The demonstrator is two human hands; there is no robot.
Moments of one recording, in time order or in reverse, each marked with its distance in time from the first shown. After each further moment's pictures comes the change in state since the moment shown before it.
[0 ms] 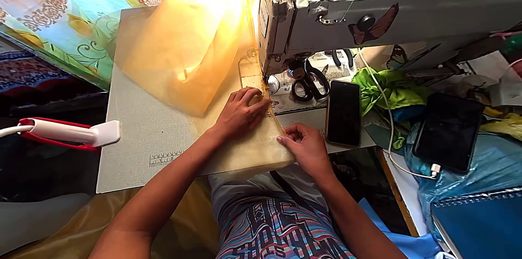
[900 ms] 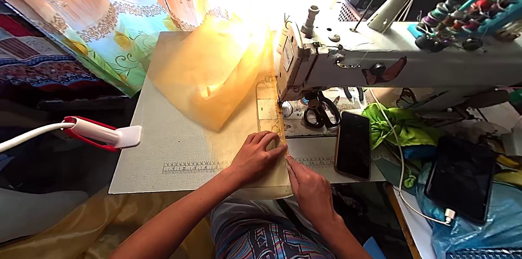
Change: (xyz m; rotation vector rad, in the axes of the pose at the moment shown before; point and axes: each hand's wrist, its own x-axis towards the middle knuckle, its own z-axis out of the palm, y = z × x) left_hand -0.030 0.058 -0.001 -0.049 -0.016 -0.098; right_hand -0.023 0.020 0.025 -0.536 0.243 -0.576
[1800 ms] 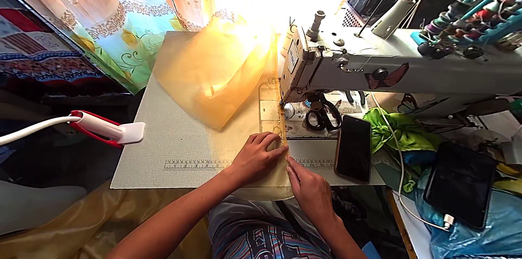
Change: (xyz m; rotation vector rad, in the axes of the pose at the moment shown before) left_hand 0.000 0.001 0.000 -0.002 -0.004 -0.011; right_hand -0.001 0.004 0.001 0.093 -0.010 0.023
